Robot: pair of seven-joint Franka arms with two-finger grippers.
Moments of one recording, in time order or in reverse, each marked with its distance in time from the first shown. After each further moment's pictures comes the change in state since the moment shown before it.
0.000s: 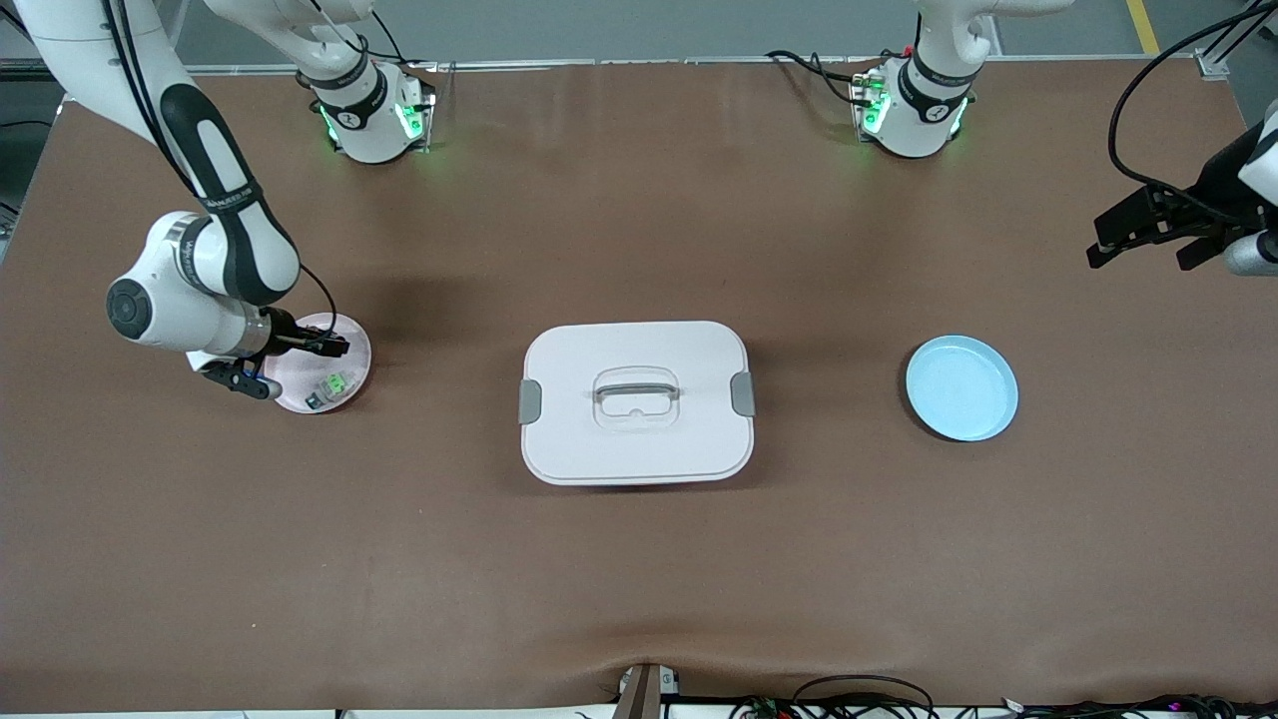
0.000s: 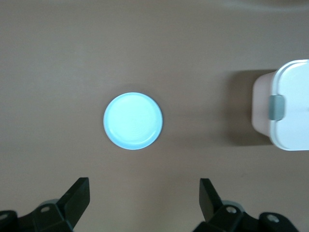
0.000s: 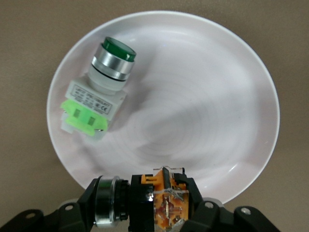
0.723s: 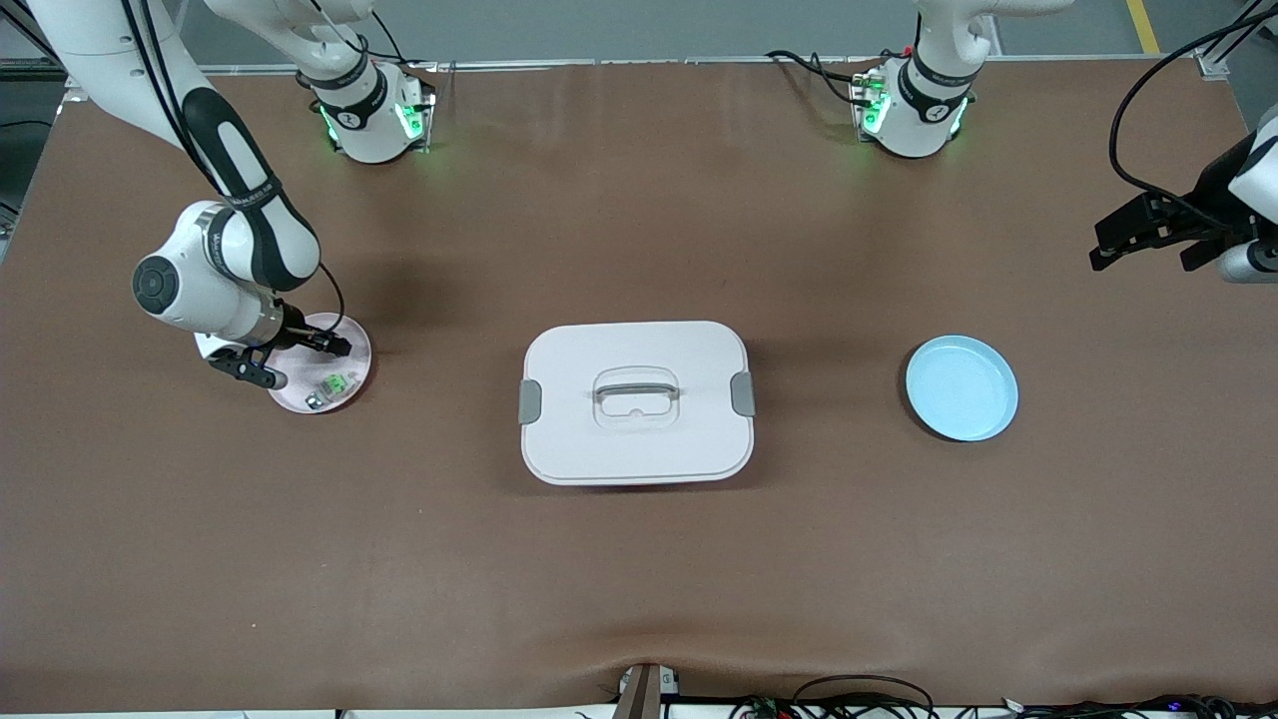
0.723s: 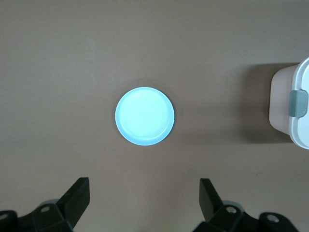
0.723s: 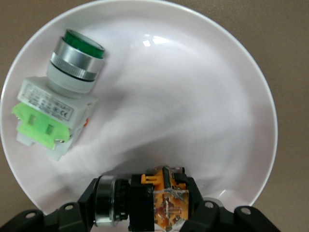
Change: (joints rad) left arm 0.000 0.000 0.000 -0.030 0.073 -0.001 0.003; right arm 0.001 0.003 0.006 -0.144 -0.010 0.262 -0.013
